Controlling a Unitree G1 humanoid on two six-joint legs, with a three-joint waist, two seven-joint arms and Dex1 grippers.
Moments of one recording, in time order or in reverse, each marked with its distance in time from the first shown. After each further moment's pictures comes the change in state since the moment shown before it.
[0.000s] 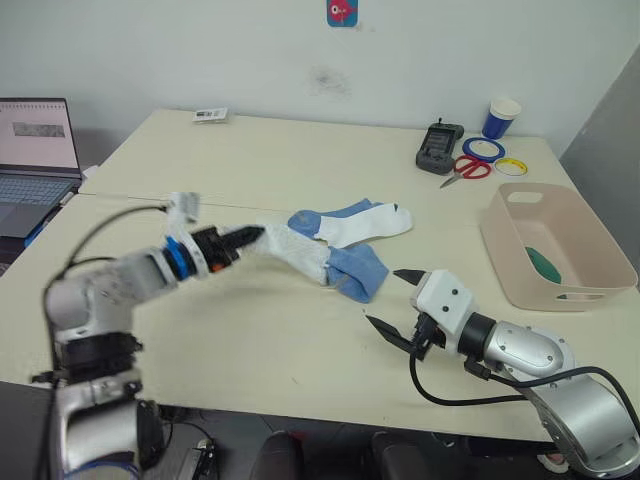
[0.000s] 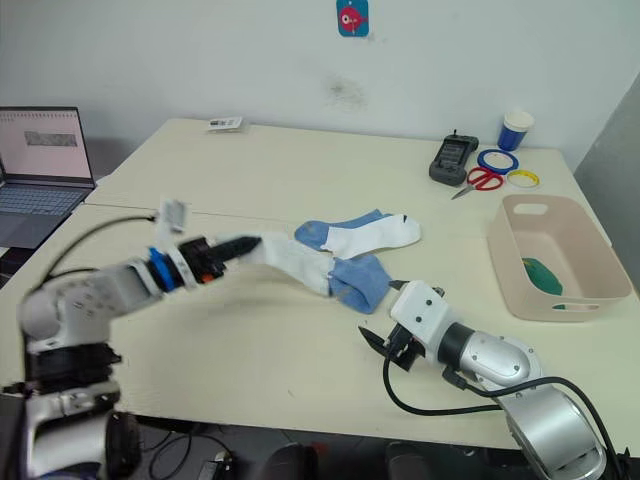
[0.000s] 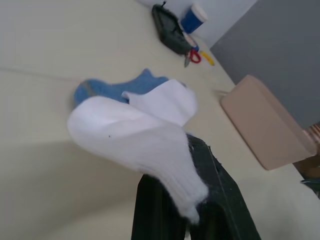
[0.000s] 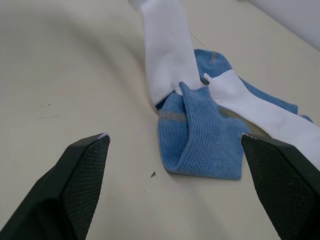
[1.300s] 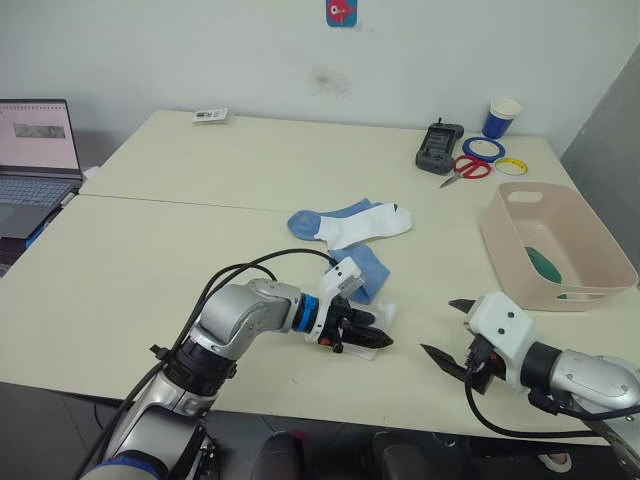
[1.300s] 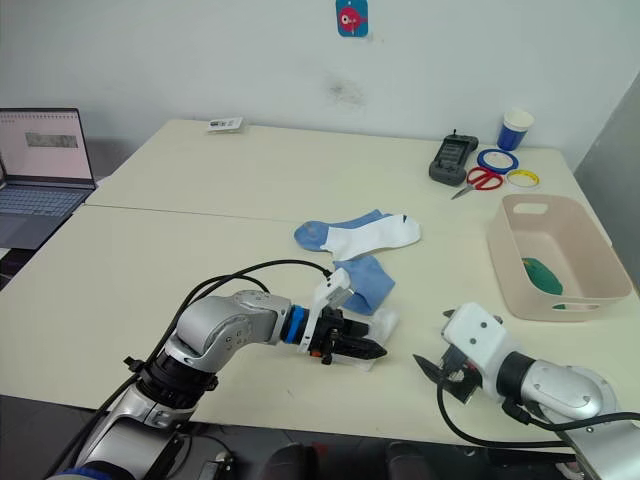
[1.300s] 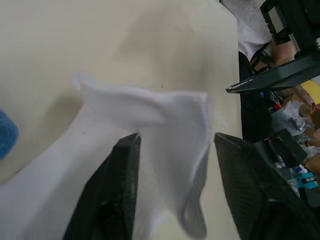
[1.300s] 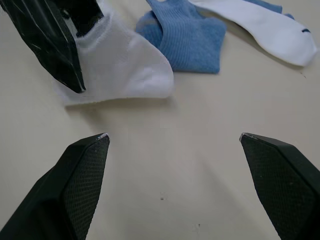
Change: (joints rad) left arm 0.045 -0.224 -0.757 -0.257 0.214 -0.137 -0.222; right arm 0.289 -0.243 -0.315 -0.131 0.185 0.122 0.022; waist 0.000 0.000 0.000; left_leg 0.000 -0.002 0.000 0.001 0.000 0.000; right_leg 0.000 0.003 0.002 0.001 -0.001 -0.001
